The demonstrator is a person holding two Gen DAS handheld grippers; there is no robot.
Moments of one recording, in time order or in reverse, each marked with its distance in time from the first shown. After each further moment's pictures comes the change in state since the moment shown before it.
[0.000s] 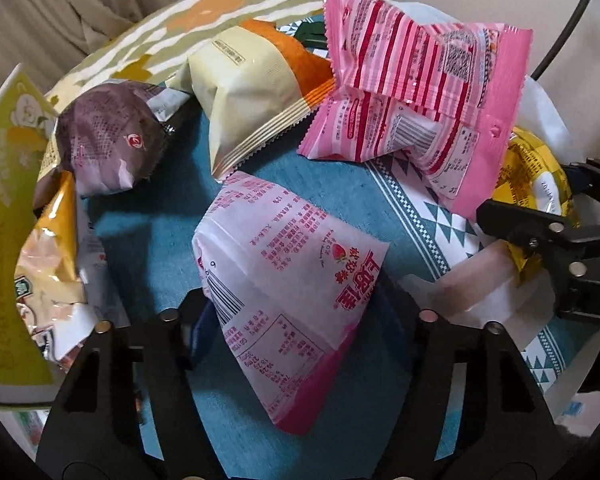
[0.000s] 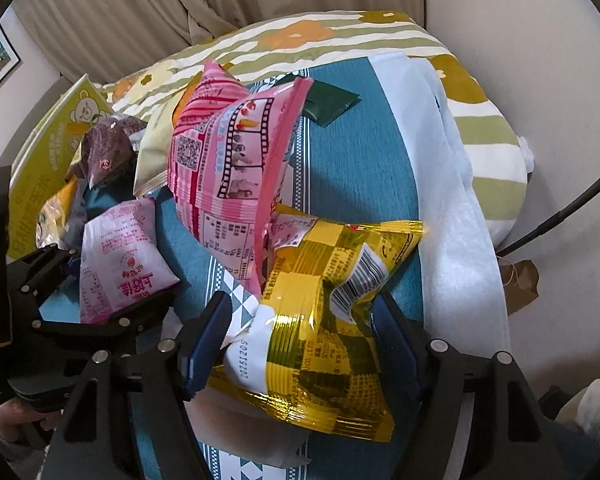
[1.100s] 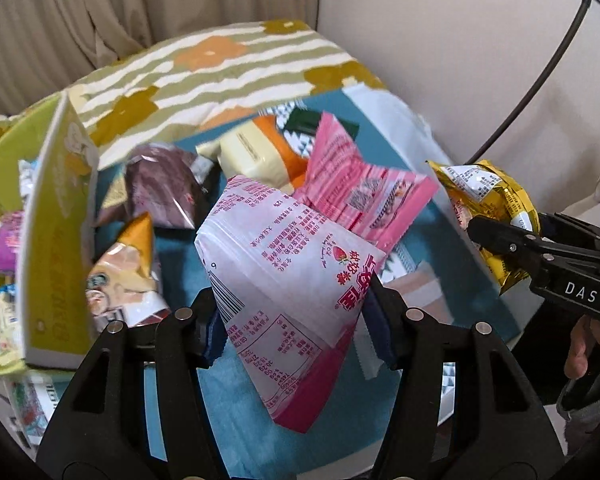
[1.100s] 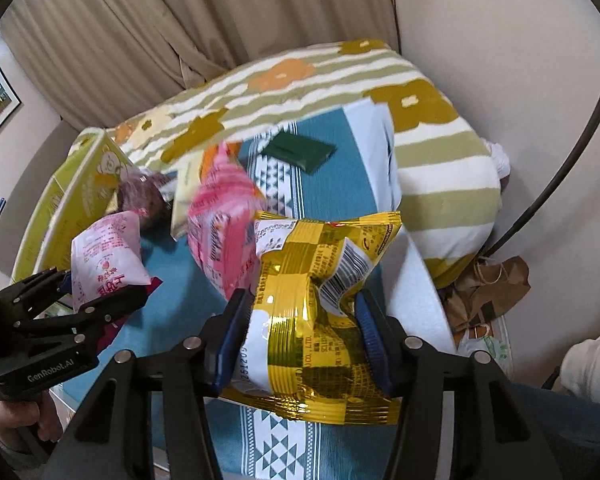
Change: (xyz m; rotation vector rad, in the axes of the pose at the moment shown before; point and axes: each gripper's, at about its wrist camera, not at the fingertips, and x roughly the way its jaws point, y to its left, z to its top) left arm -0.113 0.011 0.000 -0.090 -0.163 -0.108; right arm -0.087 -0.005 -0.007 0.109 -0.151 0.018
